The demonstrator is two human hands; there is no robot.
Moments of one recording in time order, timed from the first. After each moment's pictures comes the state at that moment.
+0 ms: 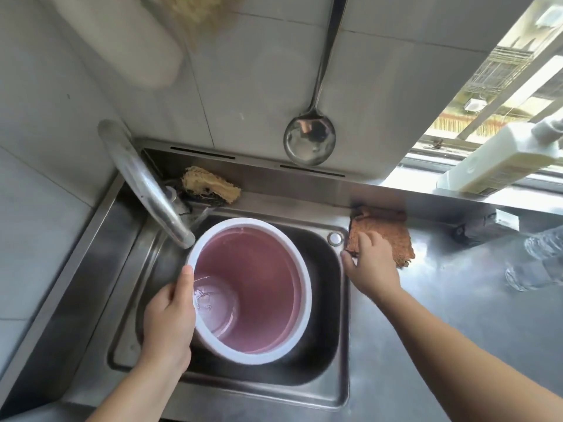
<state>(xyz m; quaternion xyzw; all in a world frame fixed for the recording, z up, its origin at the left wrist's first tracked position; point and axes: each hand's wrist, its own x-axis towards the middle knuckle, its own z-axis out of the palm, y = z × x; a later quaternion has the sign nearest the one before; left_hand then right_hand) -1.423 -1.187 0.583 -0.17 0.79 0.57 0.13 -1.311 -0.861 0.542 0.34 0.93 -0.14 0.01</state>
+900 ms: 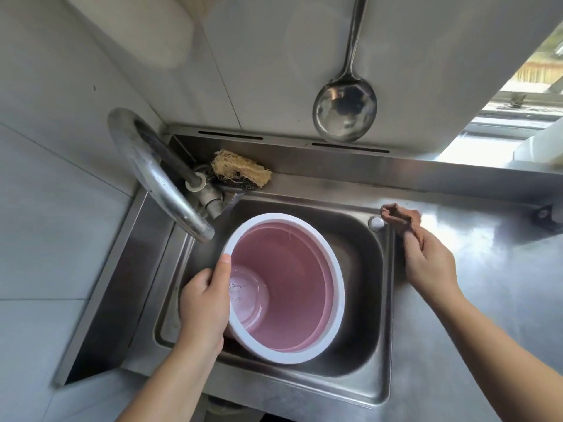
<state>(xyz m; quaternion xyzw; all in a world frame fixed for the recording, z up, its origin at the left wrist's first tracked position) -1.424 -1.175 0.589 -0.17 0.84 0.50 0.14 -1.299 -0.858 0.524 0.43 0.81 -0.38 -0.09</state>
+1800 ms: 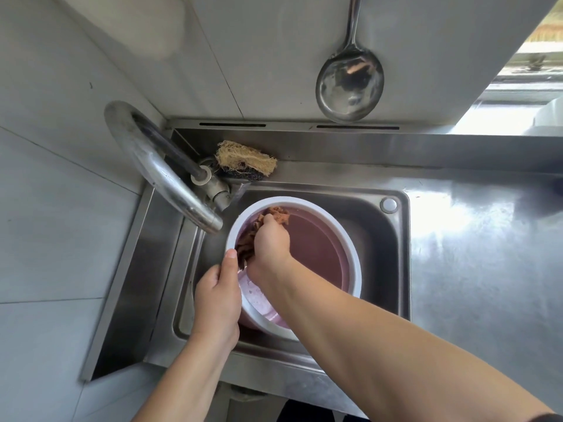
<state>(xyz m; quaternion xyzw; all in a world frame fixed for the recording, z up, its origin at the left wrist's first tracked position) -1.425 -1.183 0.582 -0.18 0.79 0.54 0.20 -1.470 -1.082 0.563 0.53 0.19 -0.83 0.02</state>
